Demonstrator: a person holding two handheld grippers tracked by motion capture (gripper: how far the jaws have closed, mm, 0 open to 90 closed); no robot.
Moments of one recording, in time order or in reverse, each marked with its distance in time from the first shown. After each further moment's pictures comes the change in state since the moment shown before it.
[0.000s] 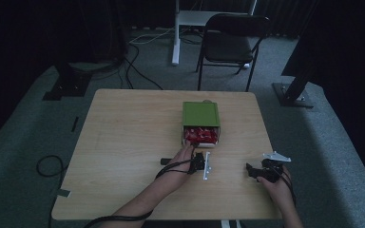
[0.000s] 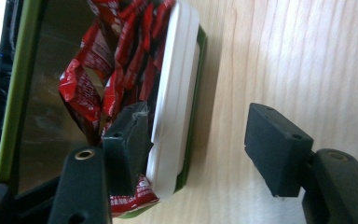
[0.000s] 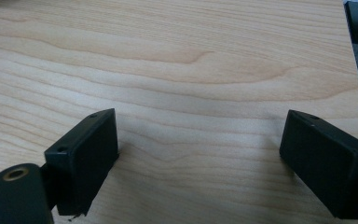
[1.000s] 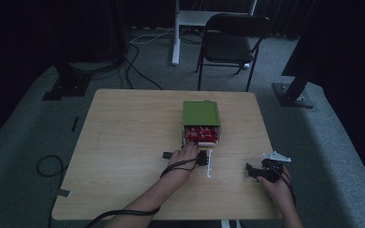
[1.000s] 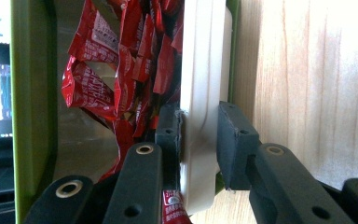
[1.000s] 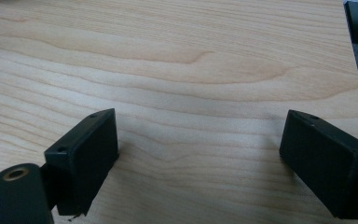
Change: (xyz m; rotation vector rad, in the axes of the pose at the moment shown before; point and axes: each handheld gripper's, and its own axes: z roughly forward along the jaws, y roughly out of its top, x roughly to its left) left arm -0.001 0.005 0.027 0.107 0.144 0.131; right arm 0.000 0.000 0.000 0.000 0.000 0.000
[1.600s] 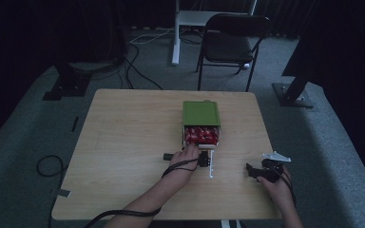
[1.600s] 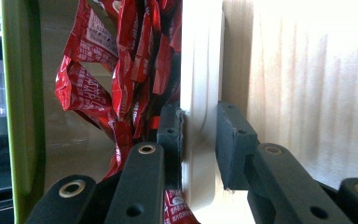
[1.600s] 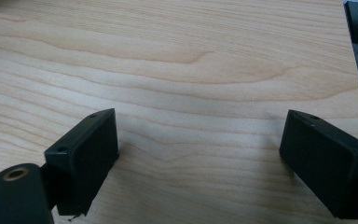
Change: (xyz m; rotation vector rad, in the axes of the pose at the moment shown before) left arm 0.004 0.006 -0.011 0.024 -0.078 -0.015; right arm 0.000 0.000 0.000 0.000 0.000 0.000
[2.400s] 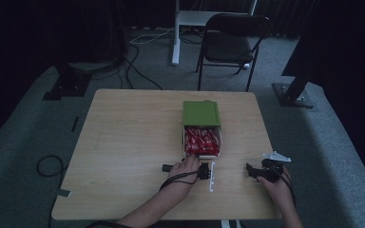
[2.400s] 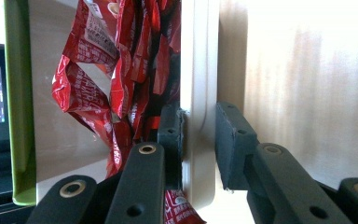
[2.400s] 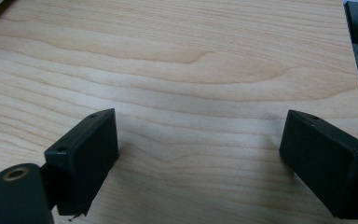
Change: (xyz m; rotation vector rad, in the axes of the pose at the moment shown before) left arm -0.024 0.005 -0.036 -0.022 -0.029 0.006; right arm 0.000 0.000 0.000 0.000 0.000 0.000
